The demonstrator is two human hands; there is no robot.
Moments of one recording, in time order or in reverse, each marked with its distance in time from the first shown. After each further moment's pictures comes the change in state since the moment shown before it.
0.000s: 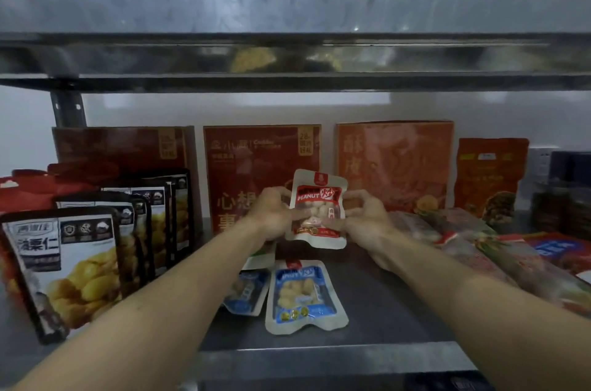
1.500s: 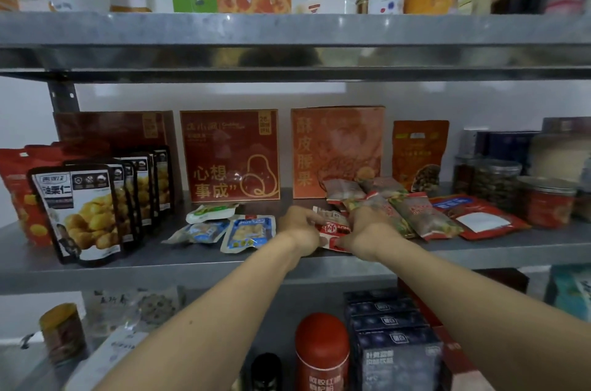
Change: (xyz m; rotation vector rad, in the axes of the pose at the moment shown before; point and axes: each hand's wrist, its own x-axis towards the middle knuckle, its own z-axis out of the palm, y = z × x) left_hand -0.121 0.027 0.131 0.118 -0.014 -0.107; right_hand -0.121 0.011 -0.100 -0.973 -0.023 0.099
